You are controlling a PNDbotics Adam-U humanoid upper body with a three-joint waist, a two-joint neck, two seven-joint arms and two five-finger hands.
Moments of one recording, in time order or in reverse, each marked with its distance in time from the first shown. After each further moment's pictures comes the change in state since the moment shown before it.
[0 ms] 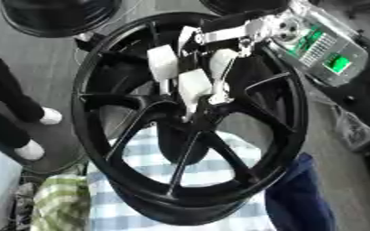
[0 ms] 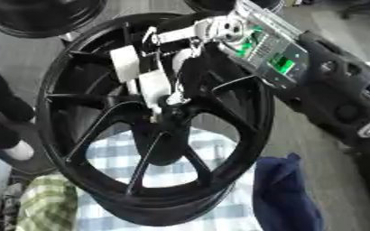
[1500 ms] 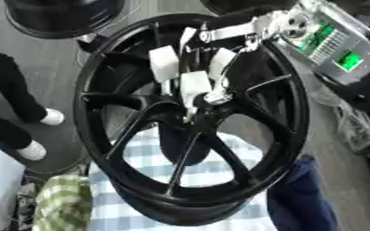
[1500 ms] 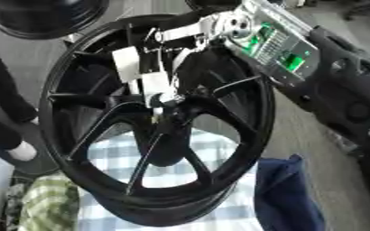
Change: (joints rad) left arm 0.000 0.008 0.005 0.000 0.000 0.002 0.017; right arm -0.009 -0.025 0.002 -0.026 0.014 -0.002 0.035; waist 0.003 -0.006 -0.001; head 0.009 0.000
